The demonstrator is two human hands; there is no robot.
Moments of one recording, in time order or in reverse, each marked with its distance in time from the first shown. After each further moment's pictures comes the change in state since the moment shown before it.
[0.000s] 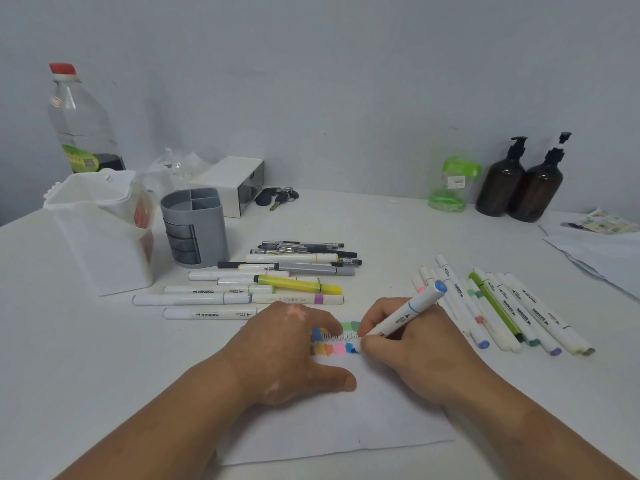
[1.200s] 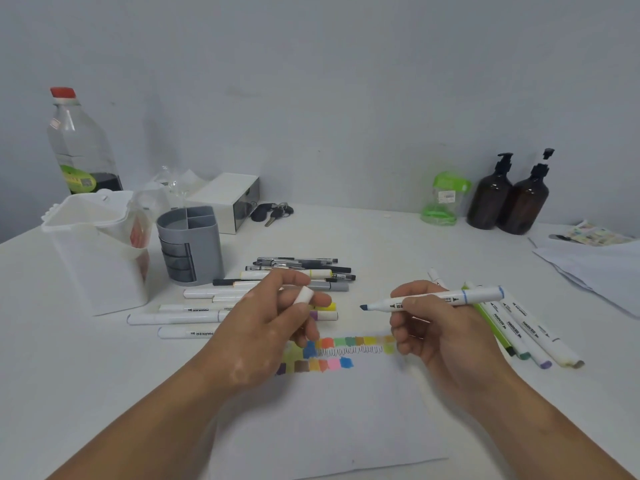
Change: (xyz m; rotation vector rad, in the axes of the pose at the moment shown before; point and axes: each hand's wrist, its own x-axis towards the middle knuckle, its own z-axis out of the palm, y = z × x) left_hand -0.002 -0.001 -0.021 -0.830 0.184 -0.033; right_hand 0.008 0.006 -0.025 0.953 0.097 0.037
